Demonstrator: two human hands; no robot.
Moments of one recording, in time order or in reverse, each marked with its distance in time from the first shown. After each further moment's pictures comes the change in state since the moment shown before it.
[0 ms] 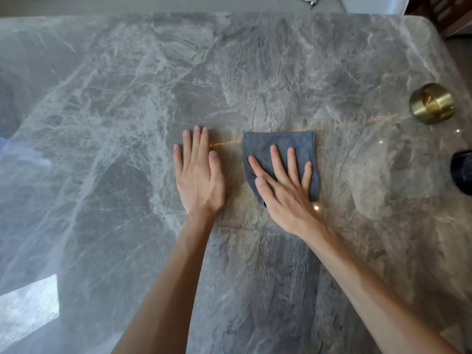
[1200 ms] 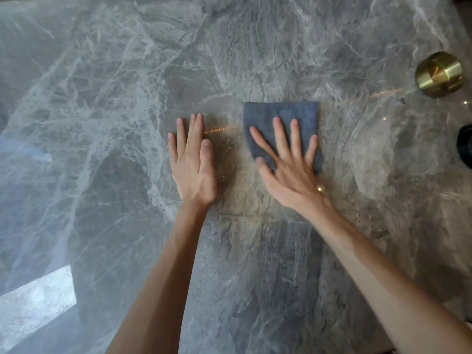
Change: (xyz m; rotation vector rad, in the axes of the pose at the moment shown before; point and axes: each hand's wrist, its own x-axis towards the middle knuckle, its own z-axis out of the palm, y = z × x) left_hand -0.002 -0.006 -0.010 -0.235 -0.046 0.029; right_hand 0.020 0.007 0.003 -0.173 0.054 0.043
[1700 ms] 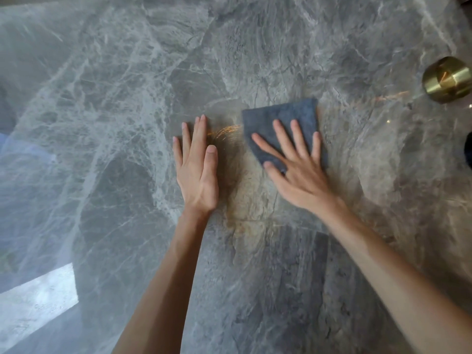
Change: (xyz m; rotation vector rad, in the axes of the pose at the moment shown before) left_hand -0.003 -0.003 -0.005 -0.137 -0.043 0.030; right_hand 0.007 0.018 0.000 -0.042 0.067 -0.132
